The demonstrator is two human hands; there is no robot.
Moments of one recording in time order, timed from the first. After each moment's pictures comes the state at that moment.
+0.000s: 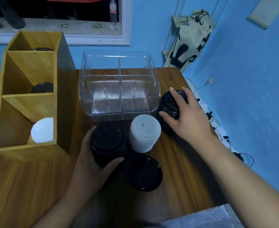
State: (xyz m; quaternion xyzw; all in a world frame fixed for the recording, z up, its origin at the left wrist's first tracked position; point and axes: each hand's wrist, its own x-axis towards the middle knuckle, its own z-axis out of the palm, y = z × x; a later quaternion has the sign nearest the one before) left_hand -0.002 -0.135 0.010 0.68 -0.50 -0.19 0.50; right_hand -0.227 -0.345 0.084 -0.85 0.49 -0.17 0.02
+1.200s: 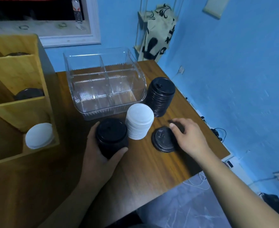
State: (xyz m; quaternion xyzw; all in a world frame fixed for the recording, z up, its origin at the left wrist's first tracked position) left_hand 0.000 -0.130 0.009 0.63 -0.50 -0.26 0.53; right_hand -0.270 -0.247 0.054 -0.70 0.67 -0.16 0.20
